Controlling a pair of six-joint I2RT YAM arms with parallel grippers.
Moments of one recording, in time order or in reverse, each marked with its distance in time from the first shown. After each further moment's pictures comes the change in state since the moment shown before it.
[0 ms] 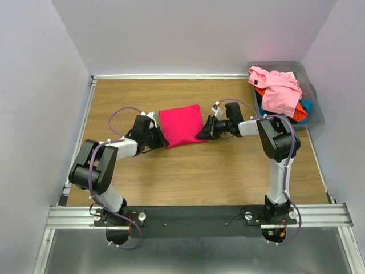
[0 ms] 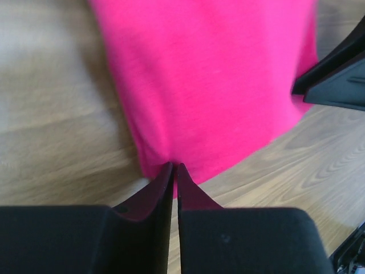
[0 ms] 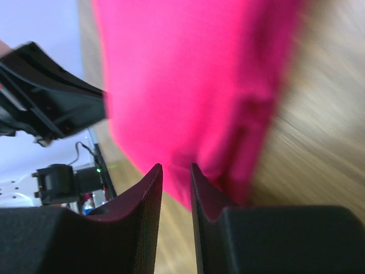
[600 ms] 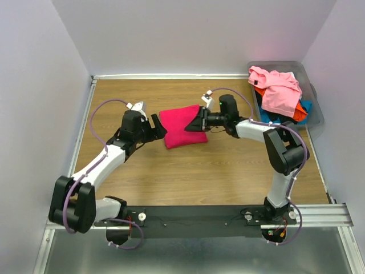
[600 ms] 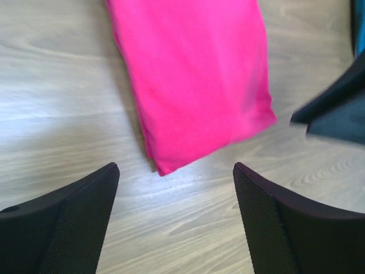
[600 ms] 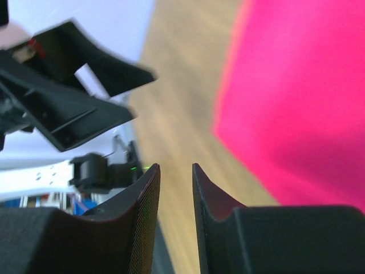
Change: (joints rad) left arm 0.006 -0.330 0.008 -0.219 -0.160 0.013; right arm 0.080 -0.184 -0.065 0.123 0.008 0.094
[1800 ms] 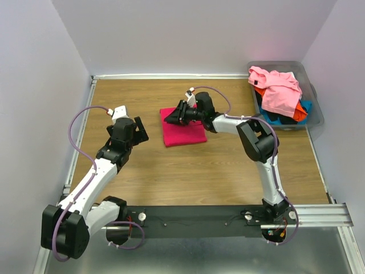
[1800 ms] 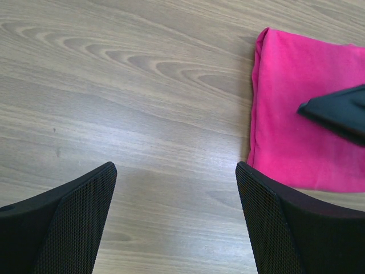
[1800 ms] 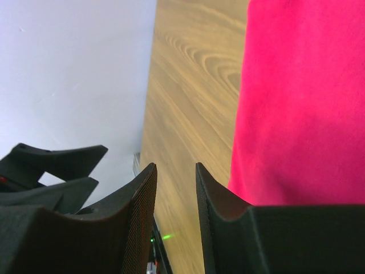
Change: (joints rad) left arm 0.010 -0.275 -0.056 -0.183 -0.492 0.068; right arm 0.180 0.344 0.370 0.095 0.232 0.303
